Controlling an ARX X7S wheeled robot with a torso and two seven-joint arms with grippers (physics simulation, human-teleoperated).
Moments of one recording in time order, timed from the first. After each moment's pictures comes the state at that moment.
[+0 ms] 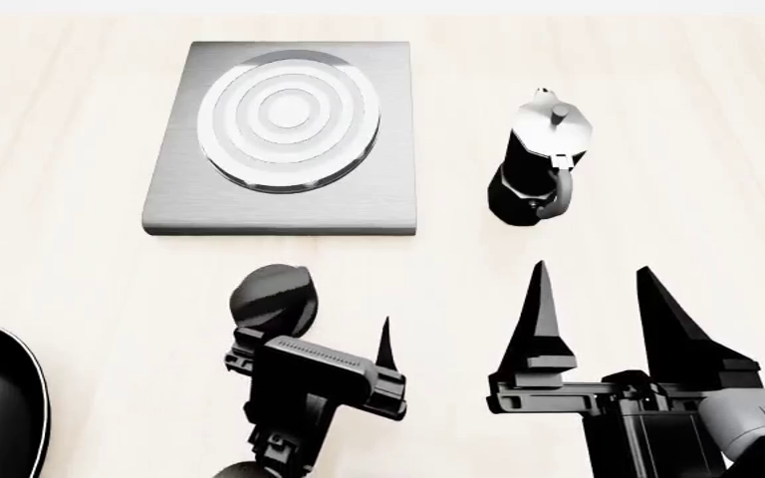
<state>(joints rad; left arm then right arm) -0.20 -0.20 0.48 0.27 -0.22 -0.28 -0.23 -0.06 0.39 -0.19 -0.84 0.43 0.21 0.45</state>
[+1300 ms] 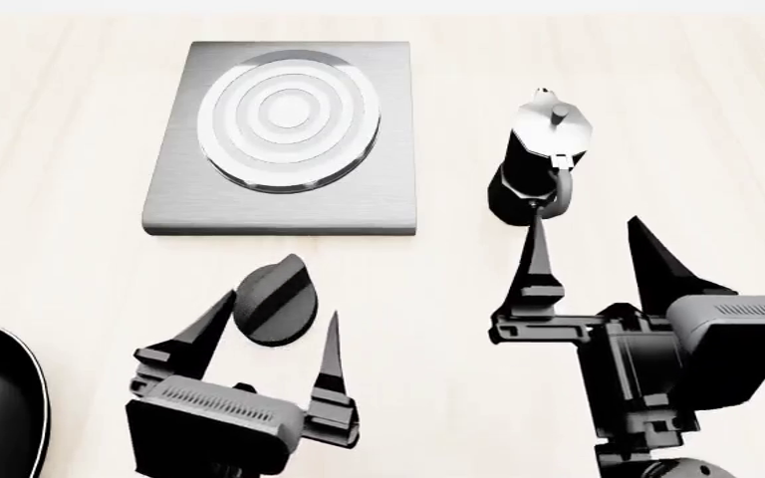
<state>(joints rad) -0.02 -0.37 0.39 0.69 -0.27 -0.31 -0.34 0.18 0.43 -0.19 -0.69 0.51 0.31 0.45</state>
